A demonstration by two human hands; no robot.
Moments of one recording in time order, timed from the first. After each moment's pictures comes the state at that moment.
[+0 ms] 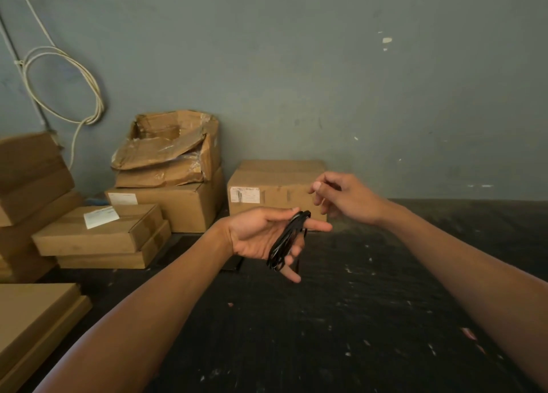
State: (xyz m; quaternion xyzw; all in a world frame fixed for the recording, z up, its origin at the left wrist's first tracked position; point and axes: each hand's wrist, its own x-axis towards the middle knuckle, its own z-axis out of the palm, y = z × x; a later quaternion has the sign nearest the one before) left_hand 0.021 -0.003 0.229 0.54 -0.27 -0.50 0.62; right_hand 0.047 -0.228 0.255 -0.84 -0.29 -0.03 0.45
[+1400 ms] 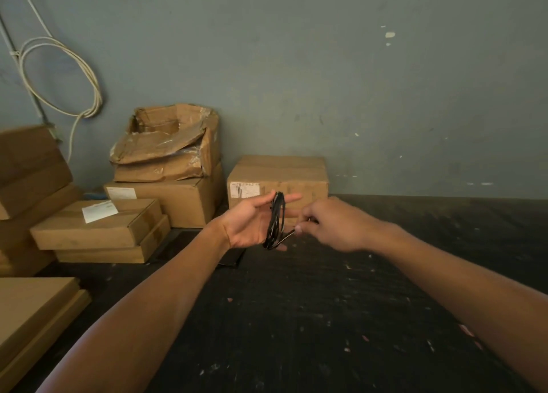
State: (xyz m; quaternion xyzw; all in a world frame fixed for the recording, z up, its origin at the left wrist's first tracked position) left_hand 0.049 0.017 0.202 0.57 -0.16 -0.32 0.74; right_hand -0.004 -0.196 0.250 -0.93 -0.32 0.01 0.19
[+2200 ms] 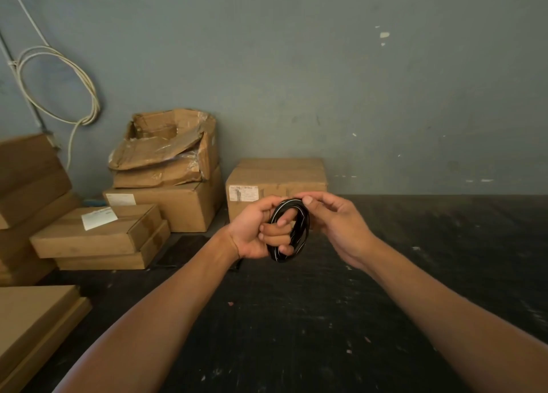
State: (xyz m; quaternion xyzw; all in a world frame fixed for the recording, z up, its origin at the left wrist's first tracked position) left_hand 0.023 -0.011 0.214 0.48 -0.25 -0.38 0.75; right_hand 0.010 -0.201 0.212 -0.66 -0.22 0.00 0.72
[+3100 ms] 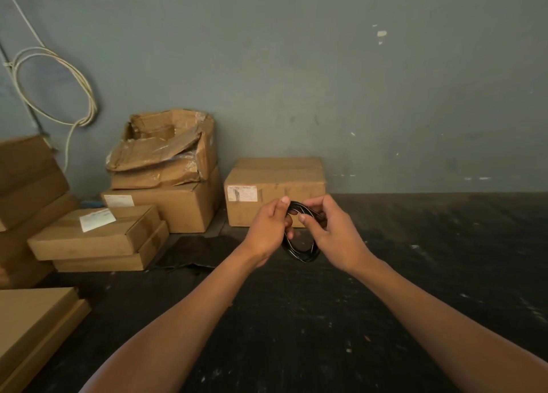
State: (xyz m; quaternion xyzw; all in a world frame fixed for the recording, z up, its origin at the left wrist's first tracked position) left_hand 0.021 -0.044 0.189 0.74 -0.13 0.06 0.65; right_hand 0.014 -0.198 0.189 -0.82 -0.24 -0.17 0.50
